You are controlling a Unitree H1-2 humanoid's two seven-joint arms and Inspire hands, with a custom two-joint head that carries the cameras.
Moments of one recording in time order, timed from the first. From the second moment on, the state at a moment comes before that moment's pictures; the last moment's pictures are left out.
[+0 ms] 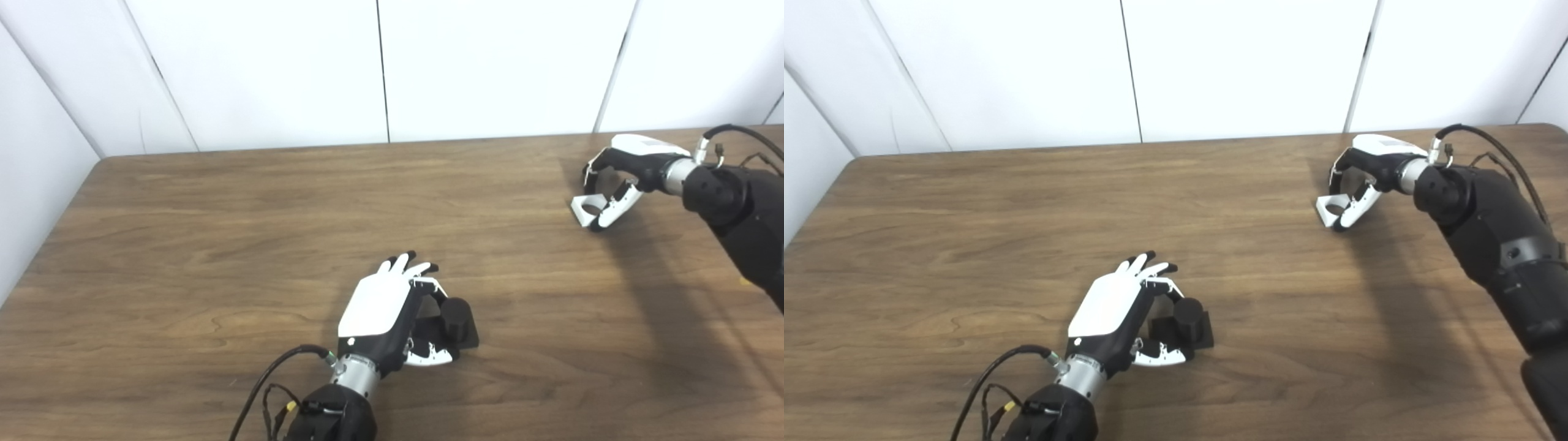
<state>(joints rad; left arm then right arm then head) 0.01 0.03 -0.48 -0.35 1.05 0.32 -0.25 -0.76 -0.61 0.38 0.56 -0.64 0.00 0.44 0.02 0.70</state>
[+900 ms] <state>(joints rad) 0.01 0.05 -0.45 -0.35 1.02 0.29 -0.26 -0.56 -0.62 0.26 -0.06 -0.60 0.05 0.48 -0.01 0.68</state>
